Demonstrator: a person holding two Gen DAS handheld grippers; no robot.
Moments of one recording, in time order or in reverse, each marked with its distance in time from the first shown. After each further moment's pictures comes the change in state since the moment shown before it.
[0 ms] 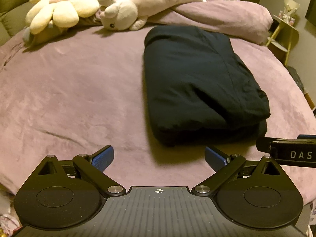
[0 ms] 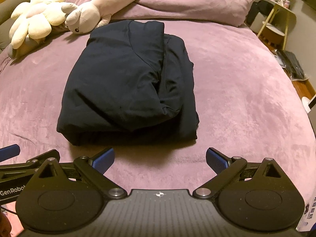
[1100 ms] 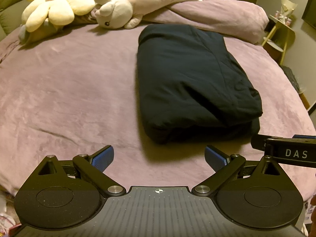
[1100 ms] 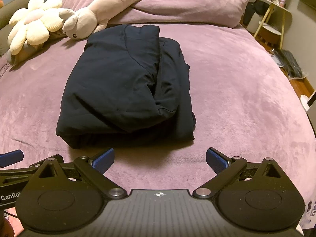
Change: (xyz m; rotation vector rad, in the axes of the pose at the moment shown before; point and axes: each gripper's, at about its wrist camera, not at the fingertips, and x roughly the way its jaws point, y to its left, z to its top) left arm -0.002 -0.004 -0.002 -0.003 0.004 -0.034; right arm -0.005 -0.004 -0.003 0.030 -0.026 -0.001
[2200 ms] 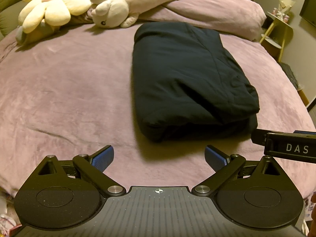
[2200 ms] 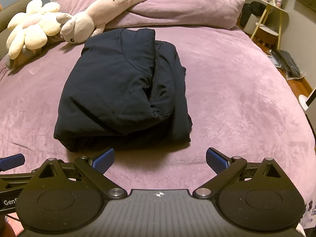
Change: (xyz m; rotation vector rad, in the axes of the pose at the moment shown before) left arm 0.002 -0.008 -0.001 0.017 0.009 -0.005; right arm -0.001 -0.002 -0.002 0.018 -0.022 -0.011
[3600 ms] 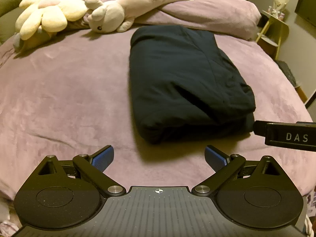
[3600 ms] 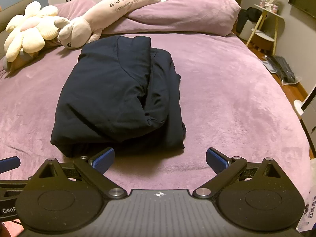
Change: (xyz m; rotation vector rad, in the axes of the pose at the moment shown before) left arm -0.006 -0.005 0.000 0.034 -0.016 0.003; right arm -0.006 -0.002 0.003 -0.003 -0.037 -0.029
